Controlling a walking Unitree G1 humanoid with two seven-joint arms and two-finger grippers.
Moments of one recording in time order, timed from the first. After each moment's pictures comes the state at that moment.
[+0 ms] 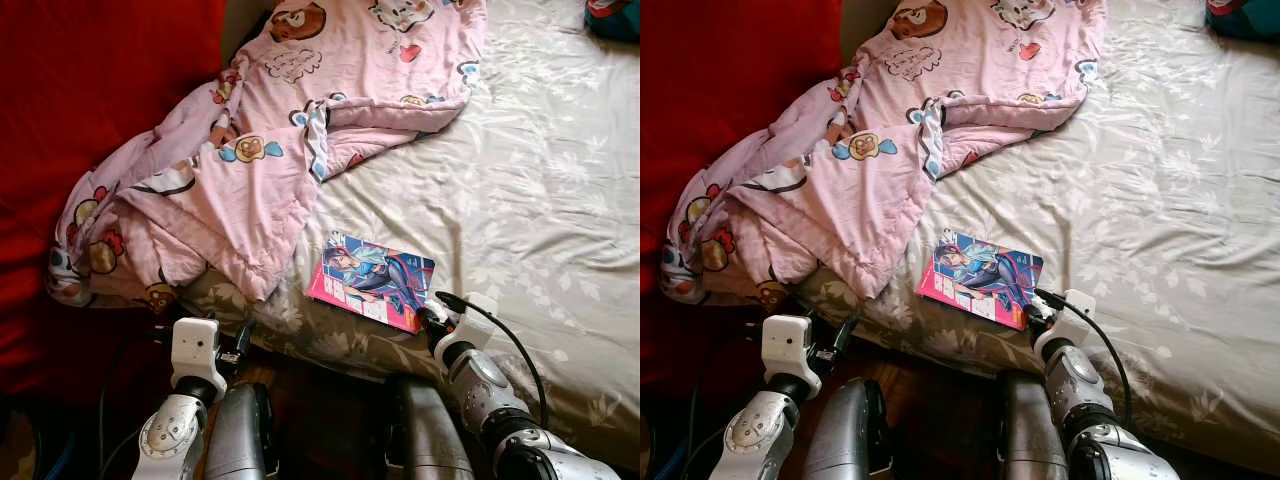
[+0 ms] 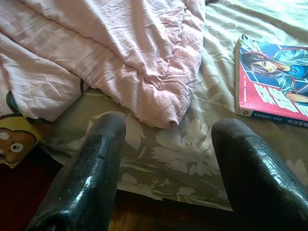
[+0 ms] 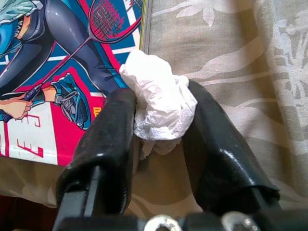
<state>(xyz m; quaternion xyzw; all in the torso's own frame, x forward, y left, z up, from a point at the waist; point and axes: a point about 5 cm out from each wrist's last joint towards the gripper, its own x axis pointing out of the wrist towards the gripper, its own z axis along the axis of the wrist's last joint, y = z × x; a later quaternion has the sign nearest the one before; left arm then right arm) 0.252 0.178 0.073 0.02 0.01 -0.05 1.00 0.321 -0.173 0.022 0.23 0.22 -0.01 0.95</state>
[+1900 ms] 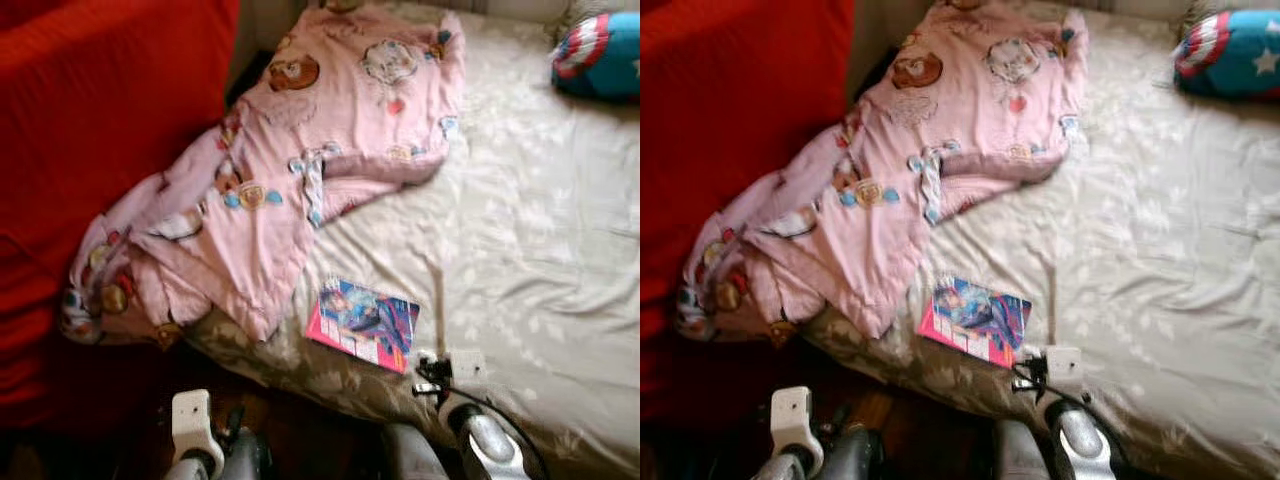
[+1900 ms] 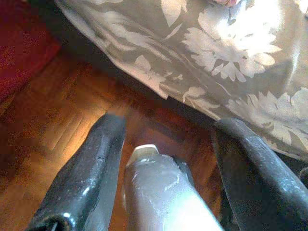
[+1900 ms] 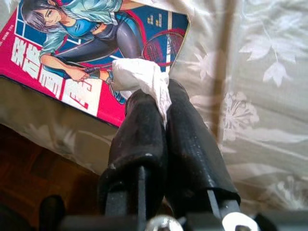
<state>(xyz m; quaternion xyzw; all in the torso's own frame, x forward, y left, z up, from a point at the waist) 0.210 0.192 -0.050 -0.08 0.28 0.04 0.95 0.250 -0.176 -0.028 0.03 0.23 0.05 0.97</state>
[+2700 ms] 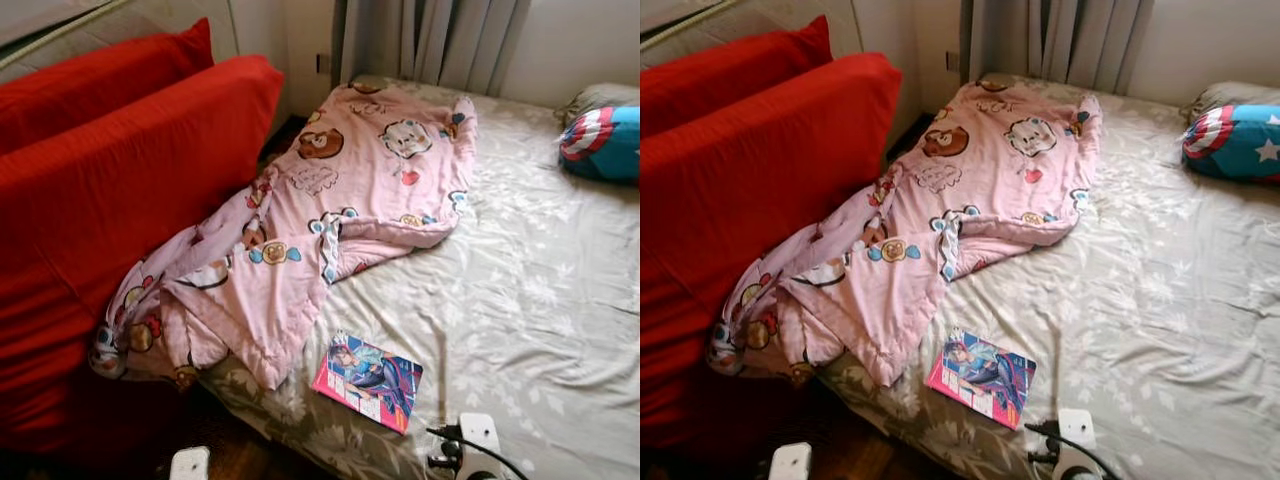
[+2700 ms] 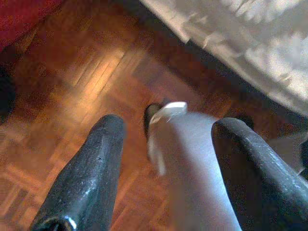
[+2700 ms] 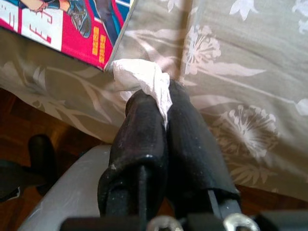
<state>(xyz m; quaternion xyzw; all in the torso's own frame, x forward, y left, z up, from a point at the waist) 0.148 0.206 -0.093 -0.06 0.45 0.06 0.89 0.185 -0.191 -0.080 0.03 0.41 -0.01 0.91</state>
